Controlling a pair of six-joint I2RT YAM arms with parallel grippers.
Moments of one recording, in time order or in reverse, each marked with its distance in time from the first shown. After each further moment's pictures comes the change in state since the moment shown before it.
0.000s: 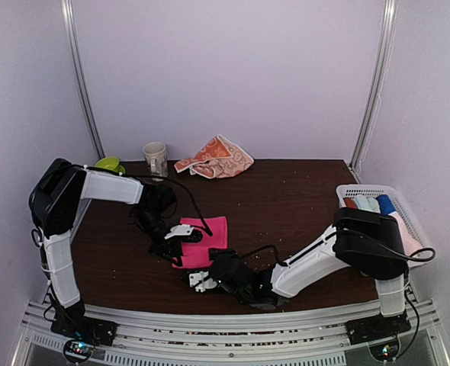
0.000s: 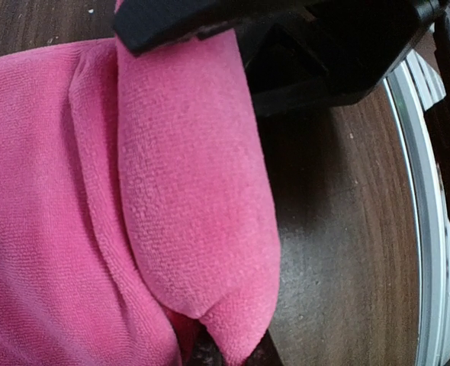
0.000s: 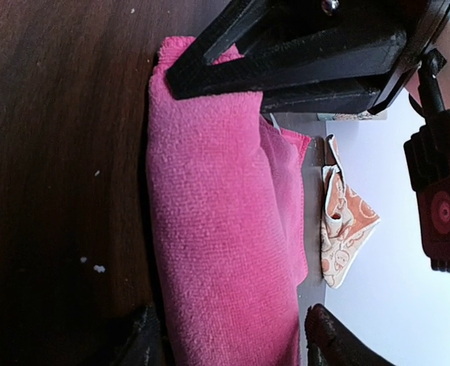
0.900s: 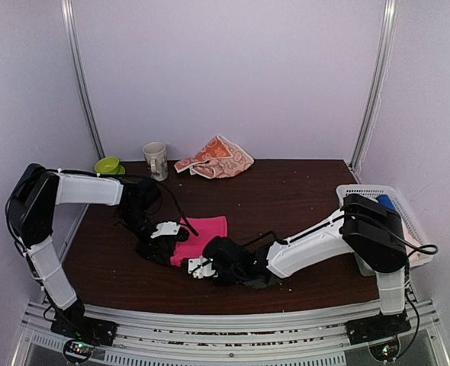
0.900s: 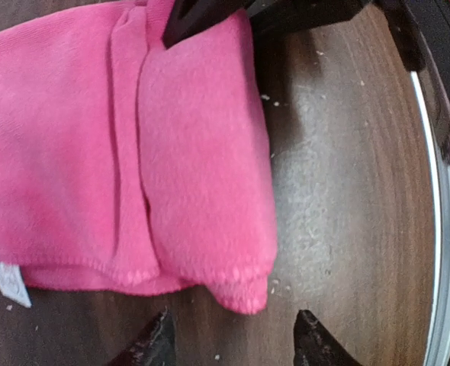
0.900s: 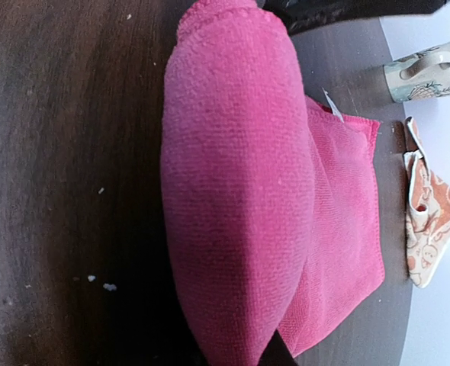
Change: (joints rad) left arm 0.053 -0.180 -0.130 0.074 -0.098 0.014; right arm -0.080 -0.013 0.154 -0.378 -0.269 0.258
